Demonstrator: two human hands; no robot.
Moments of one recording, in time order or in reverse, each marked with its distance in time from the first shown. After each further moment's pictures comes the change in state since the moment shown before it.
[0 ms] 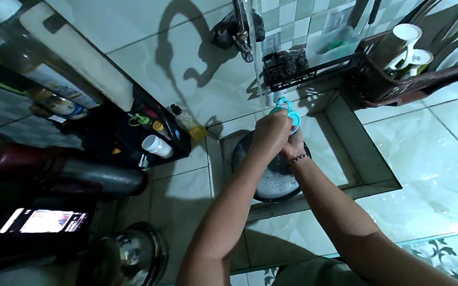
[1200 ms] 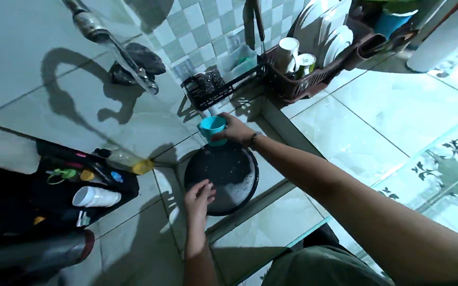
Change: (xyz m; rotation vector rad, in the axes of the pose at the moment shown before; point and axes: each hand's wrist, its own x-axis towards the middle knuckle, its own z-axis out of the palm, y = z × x) left_hand -0.122 -0.011 0.090 -1.008 0.232 -0.763; right_hand 0.003 -0.092 0.049 -1.810 -0.132 -0.180
